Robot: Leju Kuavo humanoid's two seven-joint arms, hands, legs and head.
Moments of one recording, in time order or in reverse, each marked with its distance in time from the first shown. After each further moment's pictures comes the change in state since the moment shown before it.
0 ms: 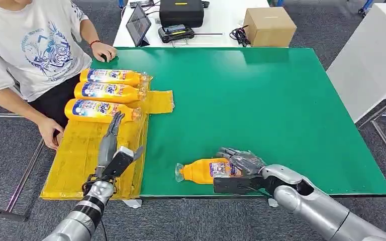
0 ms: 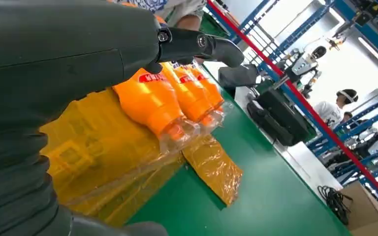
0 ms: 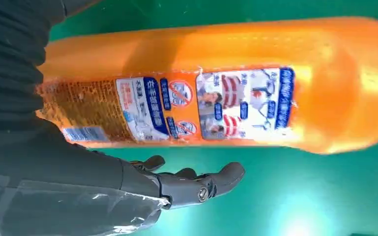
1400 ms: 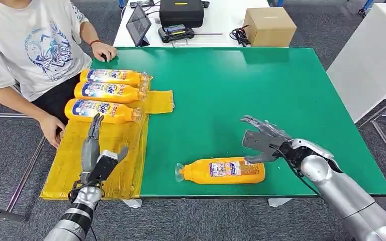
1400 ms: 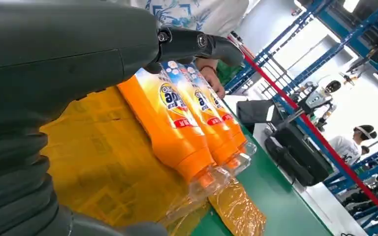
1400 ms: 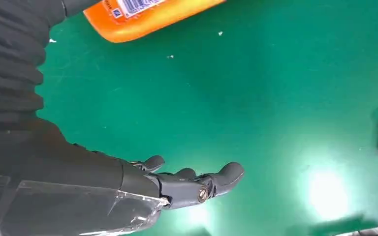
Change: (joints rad) left arm 0.080 0.039 0.096 -0.118 -0.015 0.035 0.000; right arm -0.013 -0.015 -0.348 0.029 -0.188 0.119 -0.055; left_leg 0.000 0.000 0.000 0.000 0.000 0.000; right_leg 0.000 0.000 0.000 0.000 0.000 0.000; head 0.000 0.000
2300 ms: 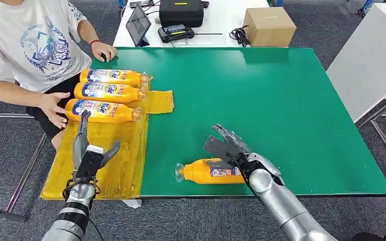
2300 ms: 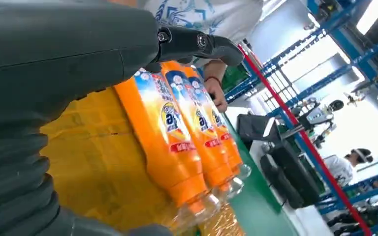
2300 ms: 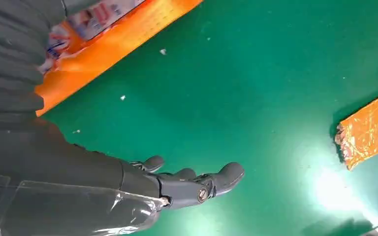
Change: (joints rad) left arm 0.016 -0.031 0.134 -0.082 -0.013 -0.092 0.000; right arm 0.074 0.432 -0.145 0.280 0.236 -0.178 -0.072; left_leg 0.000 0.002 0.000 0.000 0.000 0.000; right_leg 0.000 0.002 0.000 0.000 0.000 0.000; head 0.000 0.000
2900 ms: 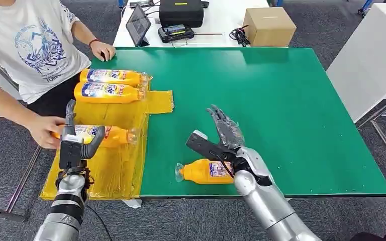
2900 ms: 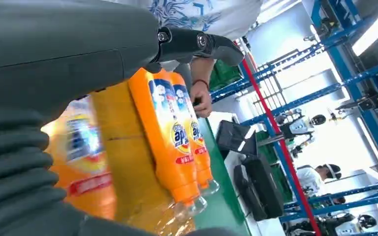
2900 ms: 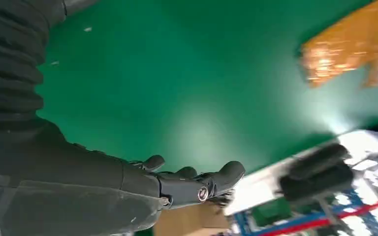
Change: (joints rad) left arm -0.025 -0.008 0.092 -0.084 0.099 -0.131 0.006; right arm 0.006 0.111 -0.012 -0.077 0.376 -0.214 0.093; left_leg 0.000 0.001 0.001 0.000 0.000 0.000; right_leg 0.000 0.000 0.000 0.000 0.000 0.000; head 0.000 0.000
